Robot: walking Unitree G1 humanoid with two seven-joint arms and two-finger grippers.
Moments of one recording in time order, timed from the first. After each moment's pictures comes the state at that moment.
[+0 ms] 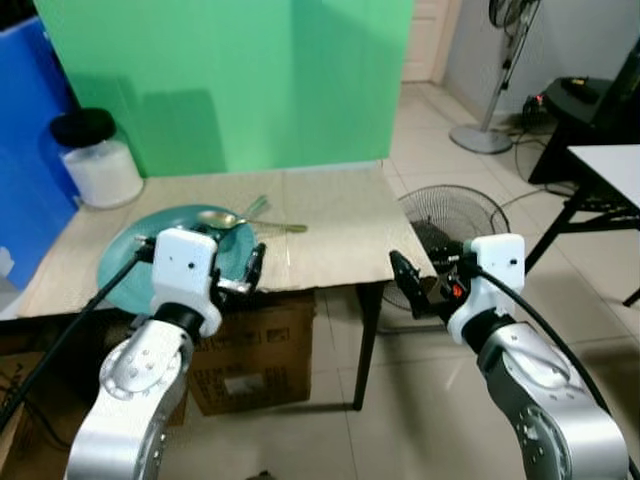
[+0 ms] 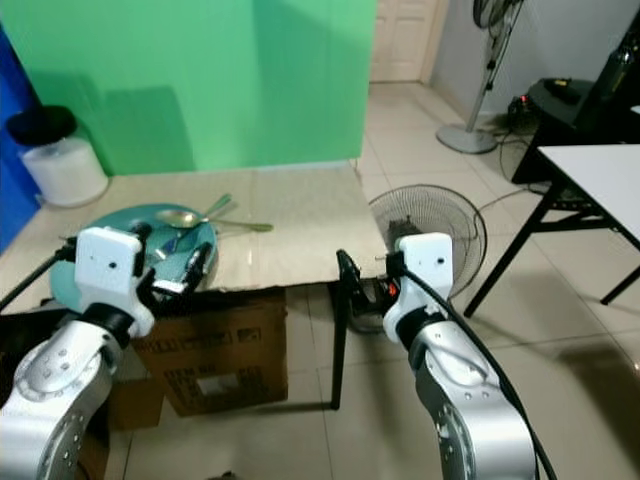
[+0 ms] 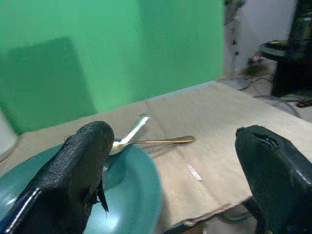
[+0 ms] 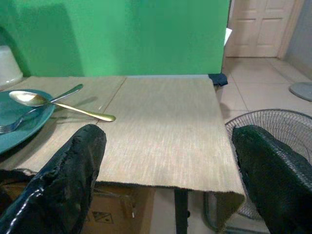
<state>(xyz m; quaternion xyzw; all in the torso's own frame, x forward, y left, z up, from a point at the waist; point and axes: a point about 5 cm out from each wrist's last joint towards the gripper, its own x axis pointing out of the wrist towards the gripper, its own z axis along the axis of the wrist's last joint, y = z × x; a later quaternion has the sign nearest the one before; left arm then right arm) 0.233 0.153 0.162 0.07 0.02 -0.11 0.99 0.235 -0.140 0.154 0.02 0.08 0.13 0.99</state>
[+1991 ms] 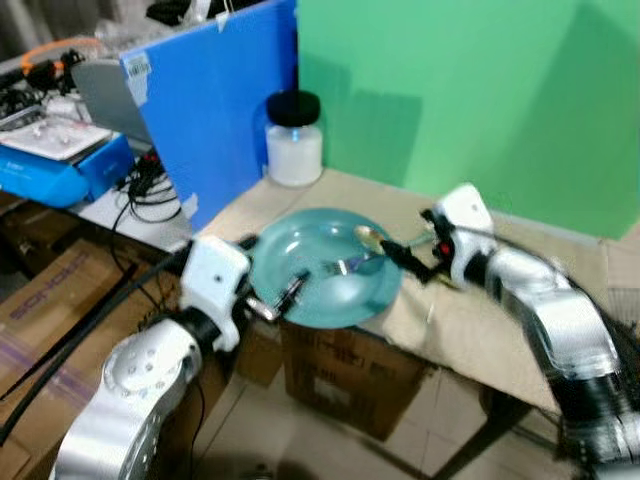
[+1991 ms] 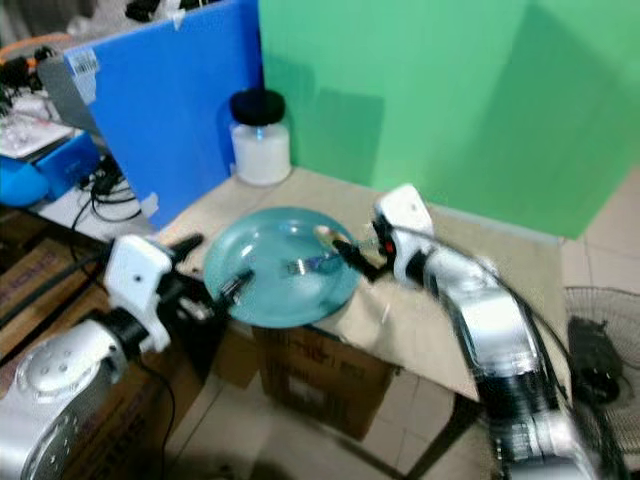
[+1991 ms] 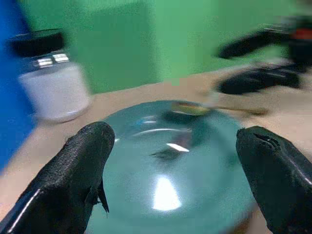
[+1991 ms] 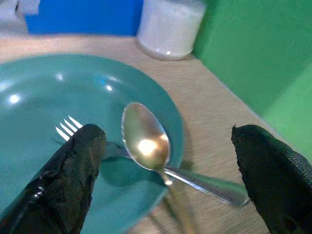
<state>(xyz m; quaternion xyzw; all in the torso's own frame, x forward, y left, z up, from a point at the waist) 0.223 0.135 0.162 0.08 0.04 -0.32 0.94 0.326 -0.163 0.150 -0.15 0.14 0.31 0.93</state>
